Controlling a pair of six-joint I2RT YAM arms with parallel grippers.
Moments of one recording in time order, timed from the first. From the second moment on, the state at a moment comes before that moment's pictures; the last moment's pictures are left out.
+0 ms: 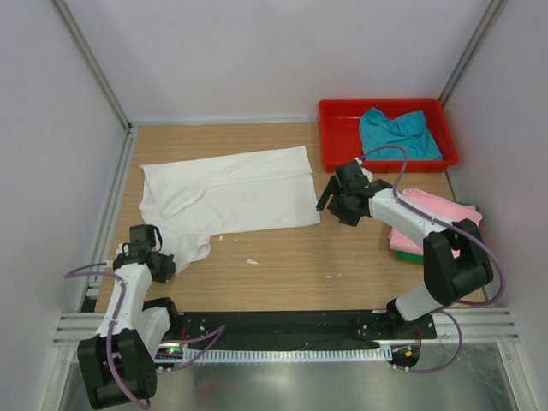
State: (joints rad) left arm 0.21 0.87 0.40 -0.74 -0.13 -1.10; right arm 0.42 1.52 1.00 -0.50 0.08 0.84
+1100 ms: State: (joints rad) left arm 0.21 0.88 0.40 -0.74 -0.12 -1.05; right arm 0.48 1.68 0.97 -0.39 0.10 0.89
